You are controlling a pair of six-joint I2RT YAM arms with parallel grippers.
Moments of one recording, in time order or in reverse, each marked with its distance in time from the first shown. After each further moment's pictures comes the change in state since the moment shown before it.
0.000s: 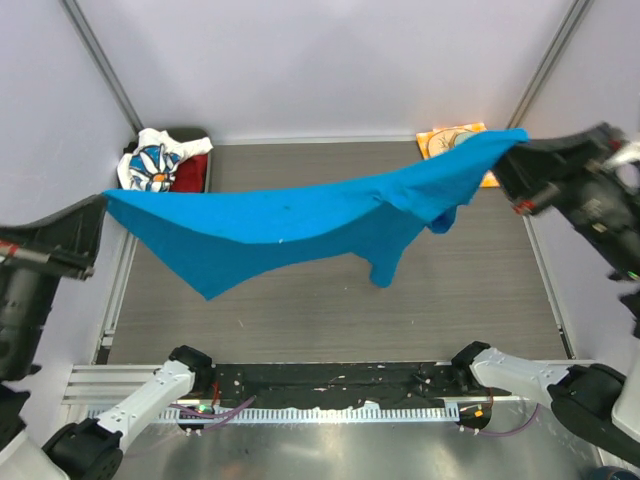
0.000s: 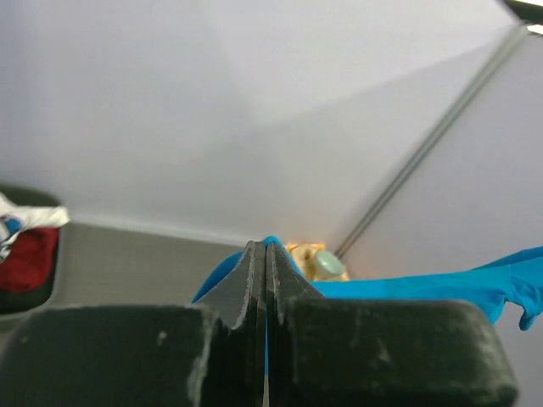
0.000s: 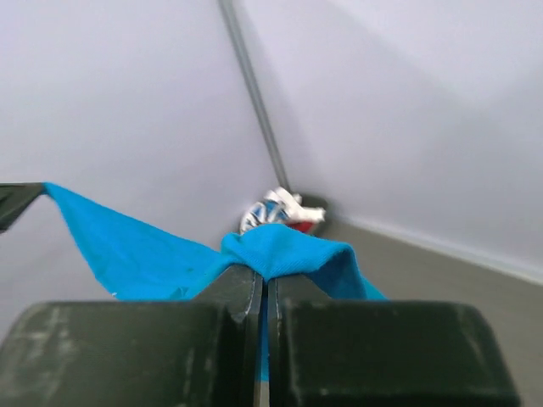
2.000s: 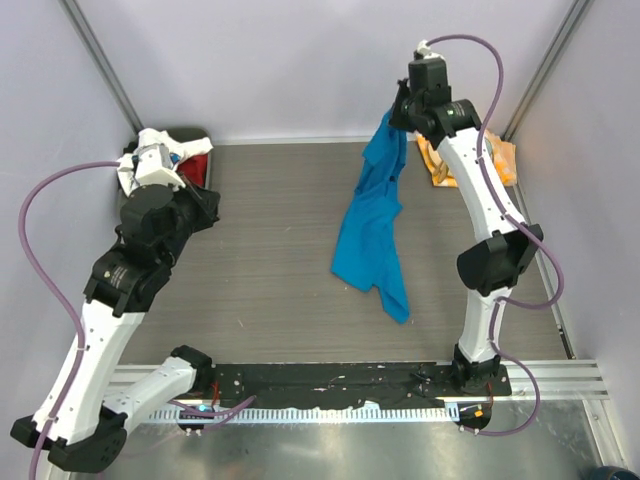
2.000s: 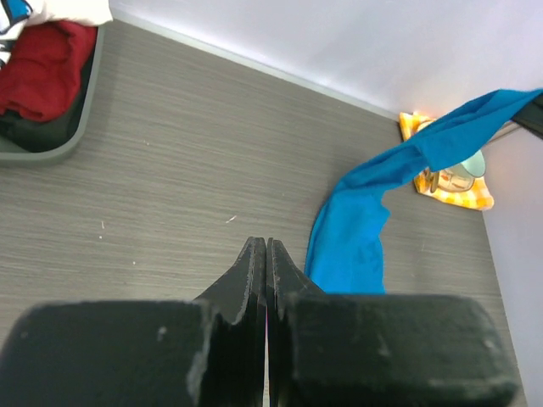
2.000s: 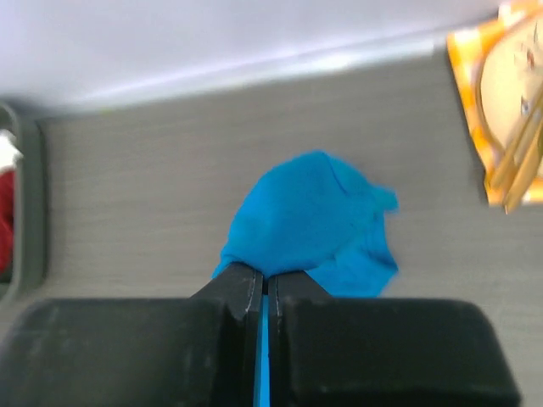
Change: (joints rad) left arm 0.000 0.113 -0.637 0.240 -0.055 -0.121; right arm -0.300 0.940 0.208 0.009 0.162 0.105
